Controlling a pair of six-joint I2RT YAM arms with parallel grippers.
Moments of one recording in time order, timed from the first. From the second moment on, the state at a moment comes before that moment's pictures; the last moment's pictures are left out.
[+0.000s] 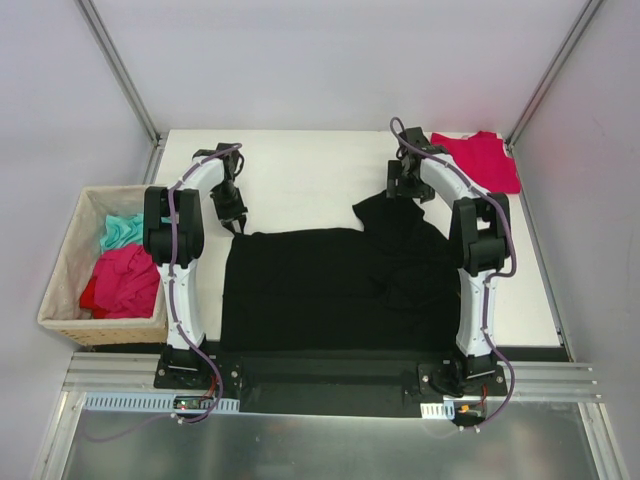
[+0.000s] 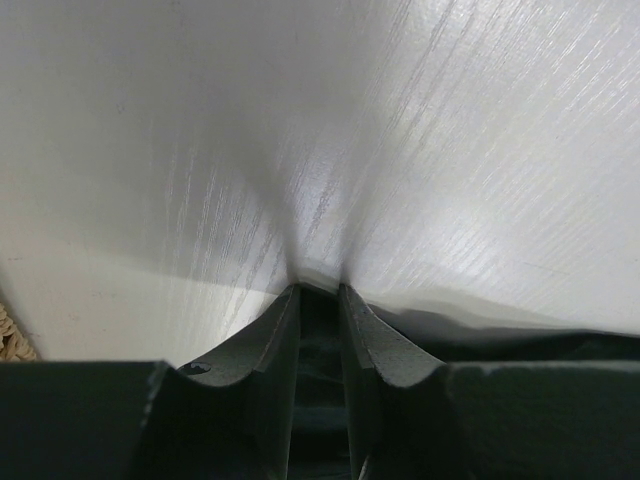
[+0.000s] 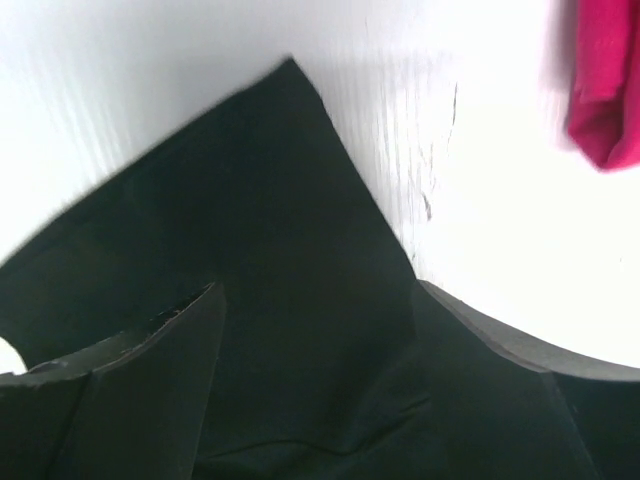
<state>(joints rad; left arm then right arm) -0.08 2.19 1.70 -1.06 0.04 -0.43 0.26 2.20 1.82 -0.78 0.20 0.24</state>
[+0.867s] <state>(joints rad) -0.08 2.18 1.70 -1.06 0.05 -0.43 0.19 2.36 2.08 -0.65 0.11 0.21</state>
